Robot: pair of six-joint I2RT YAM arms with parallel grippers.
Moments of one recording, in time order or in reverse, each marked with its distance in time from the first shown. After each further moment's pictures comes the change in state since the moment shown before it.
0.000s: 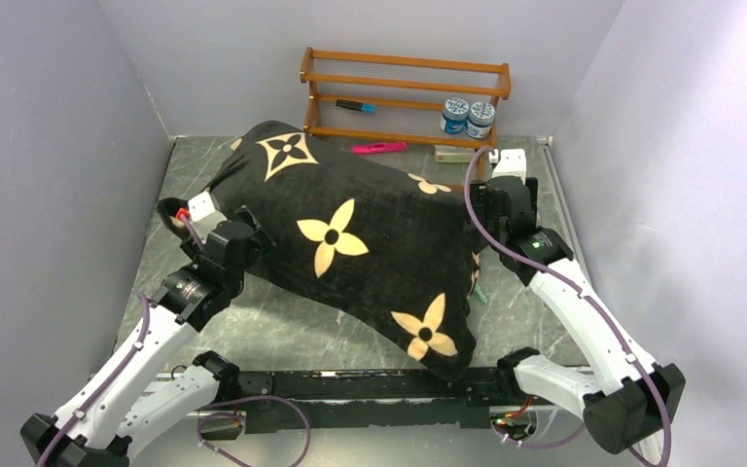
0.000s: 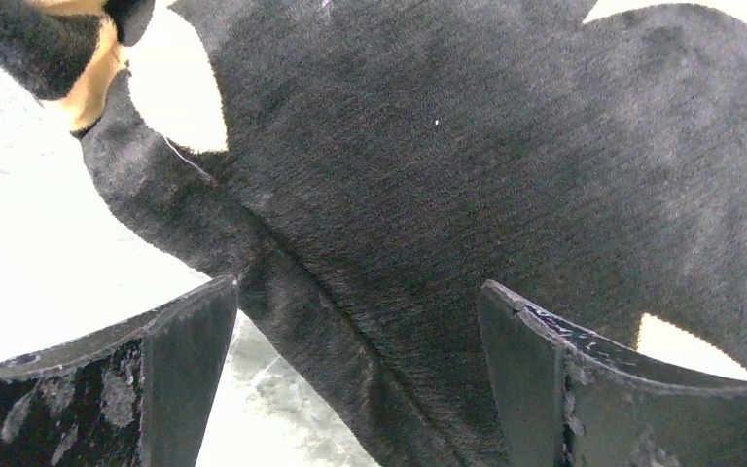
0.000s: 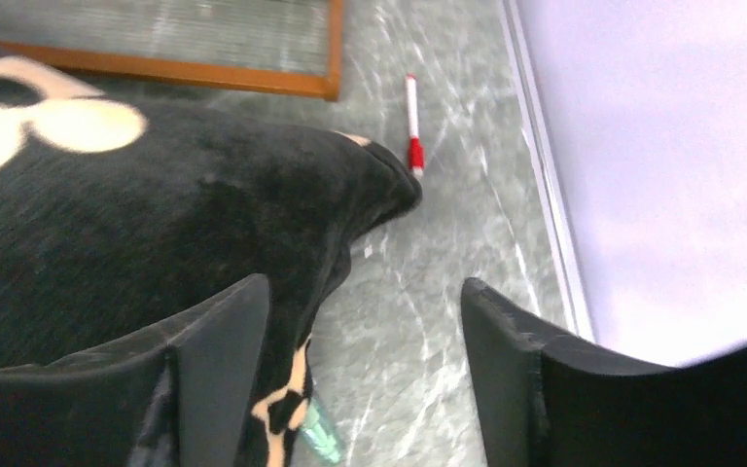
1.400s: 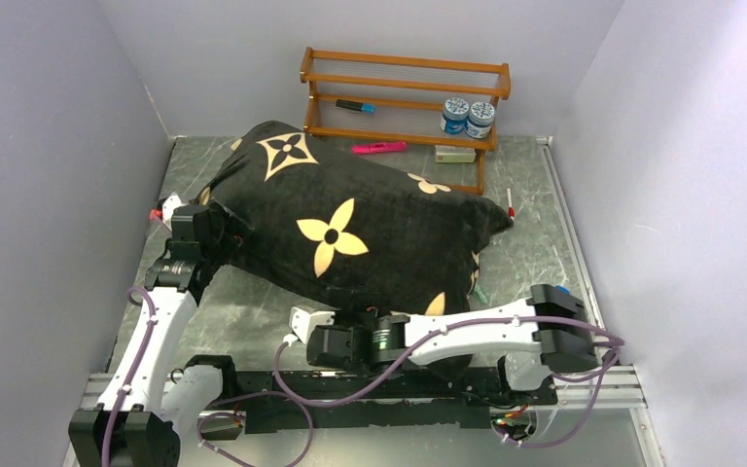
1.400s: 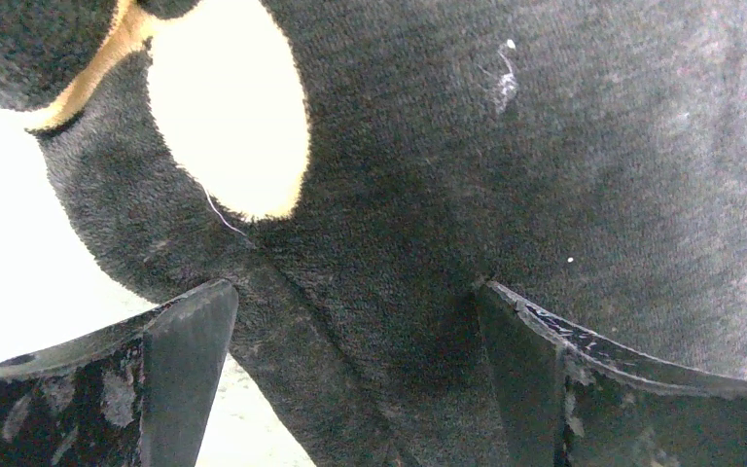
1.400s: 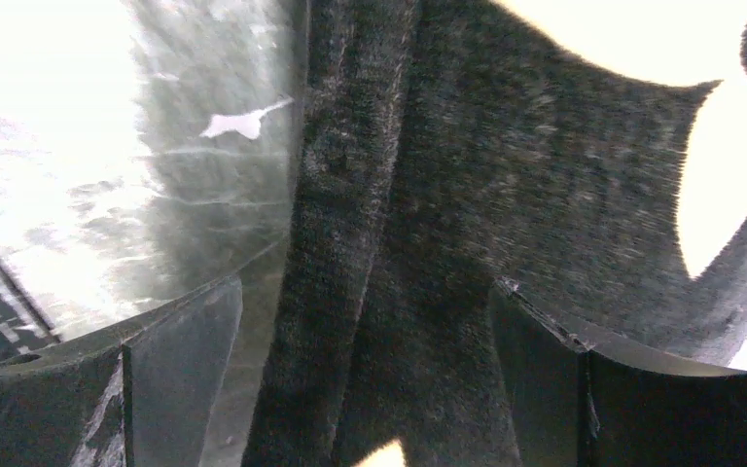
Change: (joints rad) left arm 0.494 0.127 -0.052 0.127 0.538 -0.069; right arm 1.159 0.500 0.166 -0.113 0.136 -0.252
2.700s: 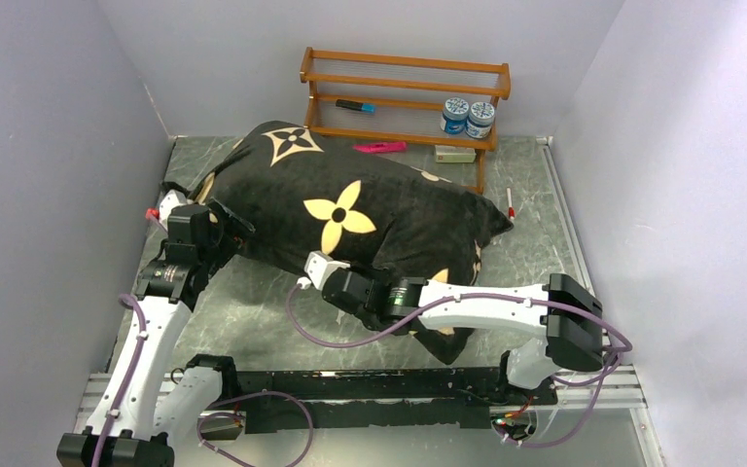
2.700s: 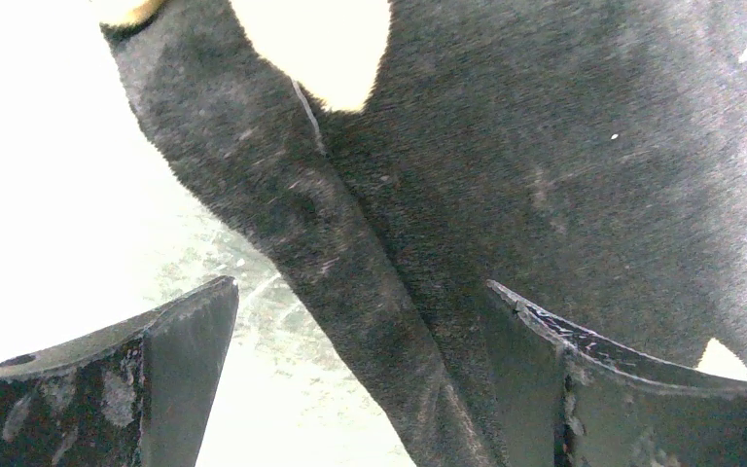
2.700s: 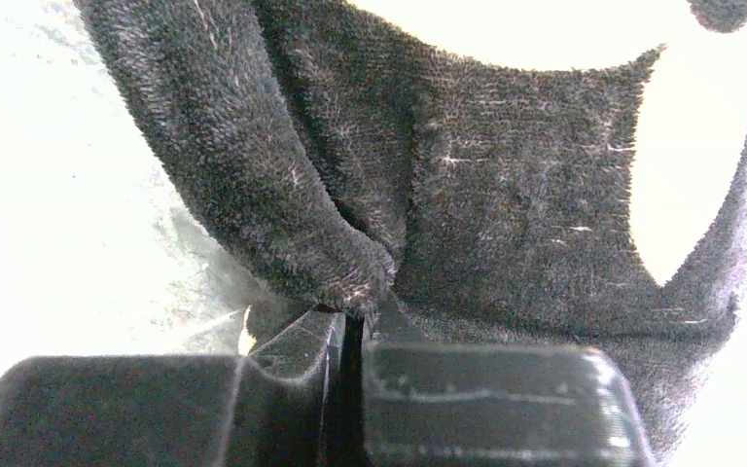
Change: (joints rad) left arm -0.069 -0.071 0.091 -0.150 -0.038 -0.013; right arm -0.251 -0.018 -0.058 0.202 0.004 -0.137
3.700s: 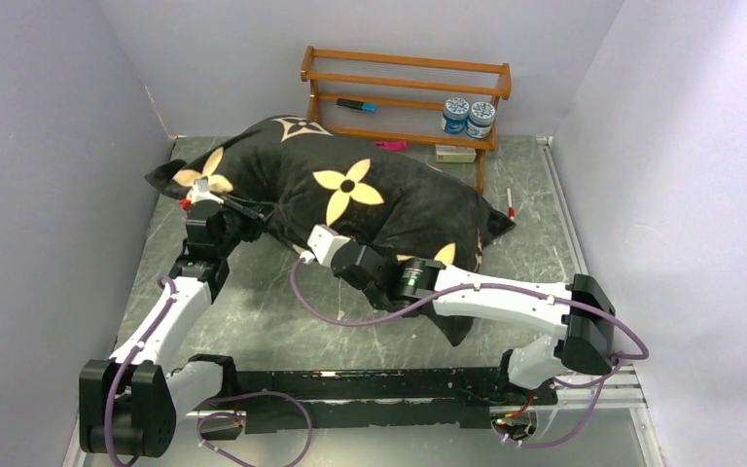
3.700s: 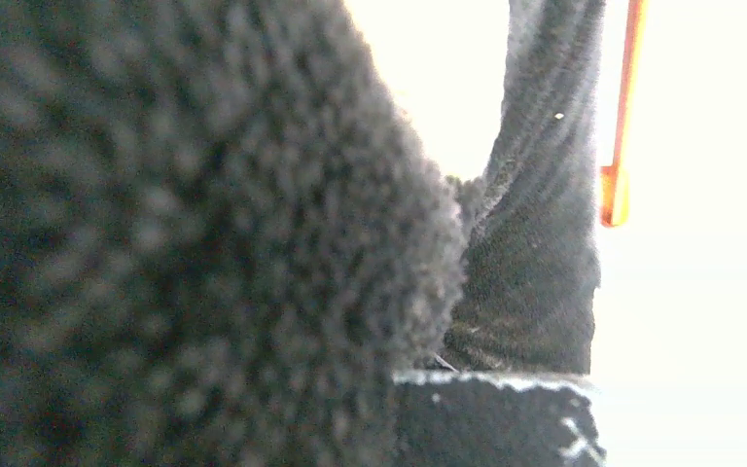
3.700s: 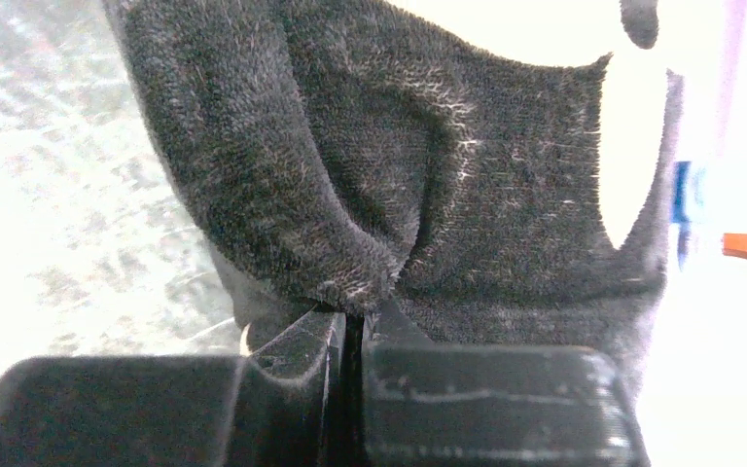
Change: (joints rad) left arm 0.003 0.212 -0.265 0.803 0.352 -0.305; right arm -0.062 -0.063 0.077 -0.013 -0.049 -0.050
